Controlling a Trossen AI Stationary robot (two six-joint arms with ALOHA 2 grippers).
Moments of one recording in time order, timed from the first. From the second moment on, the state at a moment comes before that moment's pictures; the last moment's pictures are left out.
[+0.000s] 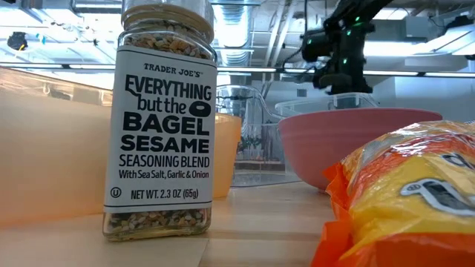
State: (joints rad) left arm -0.54 0.94 0.46 0.90 -0.44 -0.38; right arm -0.56 1.53 1.21 -1.11 0.14 0.18
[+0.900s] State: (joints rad) left arm -0.48 0.94 0.46 1.00 -0.44 -0.17; right arm -0.04 0.90 1.21 -1.02 0.08 0.60
